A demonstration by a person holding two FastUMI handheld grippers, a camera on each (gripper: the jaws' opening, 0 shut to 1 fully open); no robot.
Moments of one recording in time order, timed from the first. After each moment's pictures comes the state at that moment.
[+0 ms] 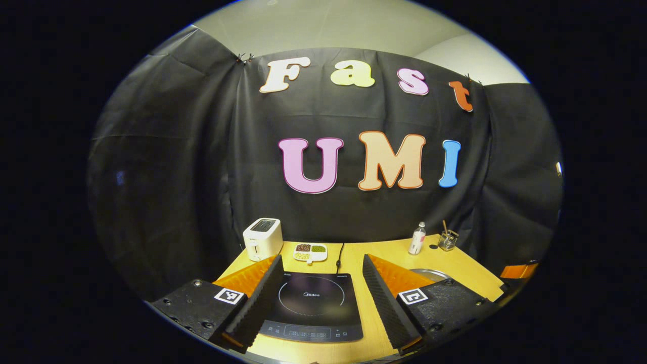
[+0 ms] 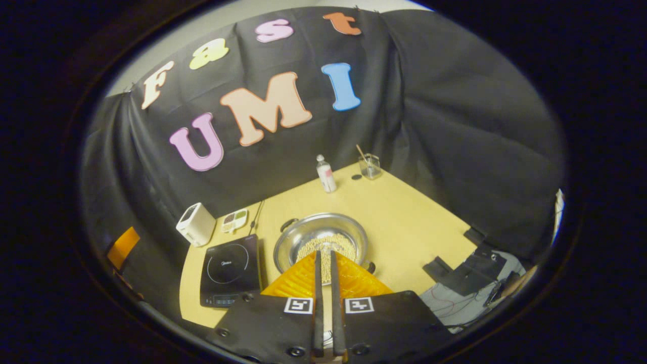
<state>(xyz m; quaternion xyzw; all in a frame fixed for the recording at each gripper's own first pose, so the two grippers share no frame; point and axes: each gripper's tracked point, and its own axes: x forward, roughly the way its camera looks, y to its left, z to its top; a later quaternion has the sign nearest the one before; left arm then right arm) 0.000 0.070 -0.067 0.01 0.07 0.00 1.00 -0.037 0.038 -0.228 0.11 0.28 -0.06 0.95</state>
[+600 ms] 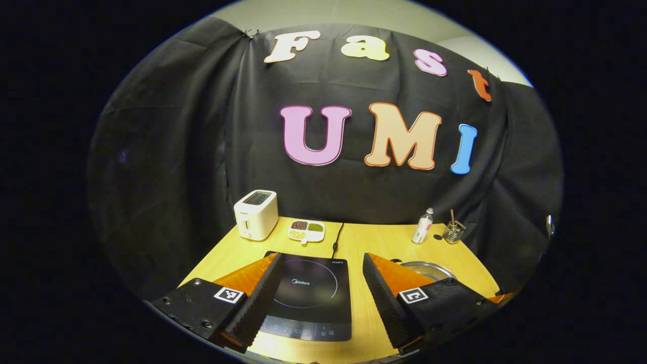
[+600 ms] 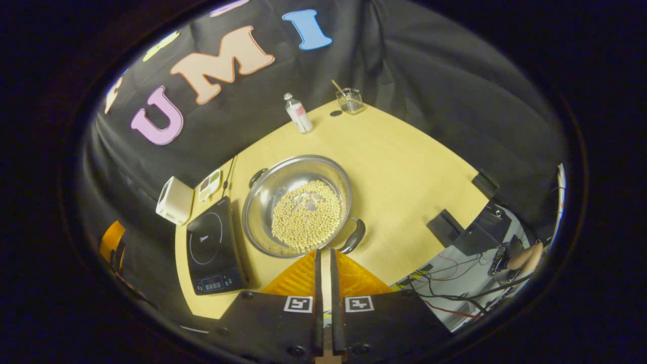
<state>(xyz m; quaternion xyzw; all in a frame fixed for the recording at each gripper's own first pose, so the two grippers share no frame) 0.053 0.062 -0.124 -0.03 0.15 0.03 0.99 -0.019 0.017 -0.334 0.15 0.44 -0.07 0.88</state>
